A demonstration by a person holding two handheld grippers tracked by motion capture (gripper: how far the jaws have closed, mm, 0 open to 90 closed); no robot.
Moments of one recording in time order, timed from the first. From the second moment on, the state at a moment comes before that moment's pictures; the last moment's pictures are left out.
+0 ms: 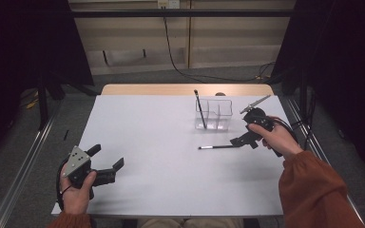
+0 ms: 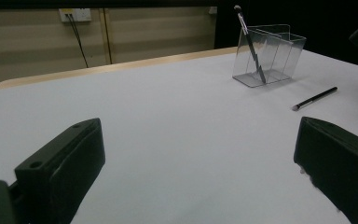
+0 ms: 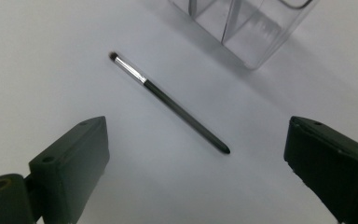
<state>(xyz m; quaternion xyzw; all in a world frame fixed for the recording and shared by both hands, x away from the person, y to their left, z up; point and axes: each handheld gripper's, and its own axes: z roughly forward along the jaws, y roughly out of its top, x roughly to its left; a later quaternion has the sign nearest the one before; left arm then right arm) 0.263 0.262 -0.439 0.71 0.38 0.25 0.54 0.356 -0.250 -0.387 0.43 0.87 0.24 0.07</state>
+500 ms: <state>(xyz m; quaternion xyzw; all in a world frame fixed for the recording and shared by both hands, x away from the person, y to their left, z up) 0.263 0.262 -0.440 0.71 0.38 0.25 0.54 0.364 -0.260 -0.397 0.44 0.88 0.18 0.00</state>
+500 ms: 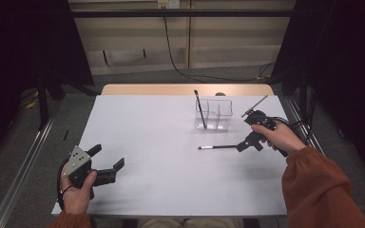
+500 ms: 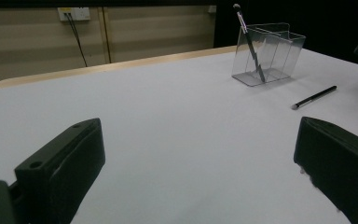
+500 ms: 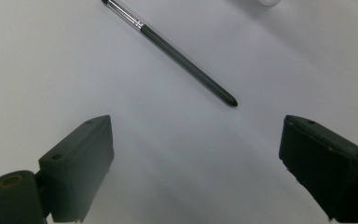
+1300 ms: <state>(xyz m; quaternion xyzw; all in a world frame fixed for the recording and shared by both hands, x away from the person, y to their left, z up) 0.265 0.260 -0.441 0.72 0.37 0.24 0.54 0.380 -0.233 -0.401 0.27 0.95 0.17 -0.02</state>
